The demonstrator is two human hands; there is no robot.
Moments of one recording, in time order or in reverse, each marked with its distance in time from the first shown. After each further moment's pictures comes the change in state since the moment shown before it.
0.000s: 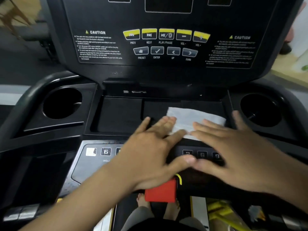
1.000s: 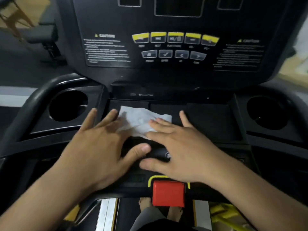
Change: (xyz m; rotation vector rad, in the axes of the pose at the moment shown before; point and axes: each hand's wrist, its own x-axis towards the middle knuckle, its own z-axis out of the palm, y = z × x) left_hand -0.047 -0.058 -0.037 0.217 0.062 -0.203; right_hand 0.064 -0.074 -0.003 0.210 0.094 -0.184
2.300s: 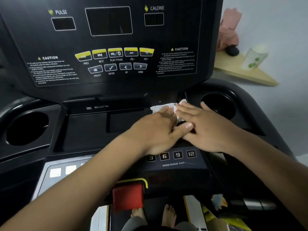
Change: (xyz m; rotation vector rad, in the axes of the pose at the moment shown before) left_hand 0.121 0.139 0.009 -0.282 -0.213 0.287; right_hand -0.076 0.129 -0.020 -0.059 0.109 0.272
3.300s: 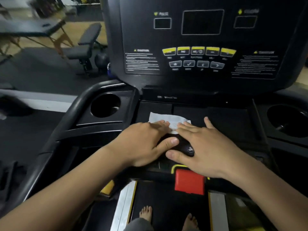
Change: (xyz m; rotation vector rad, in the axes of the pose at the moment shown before) left_hand -0.156 -0.103 0.001 0.121 0.153 -0.162; right_hand 0.020 -0.157 0.018 0.014 -0.126 -0.191
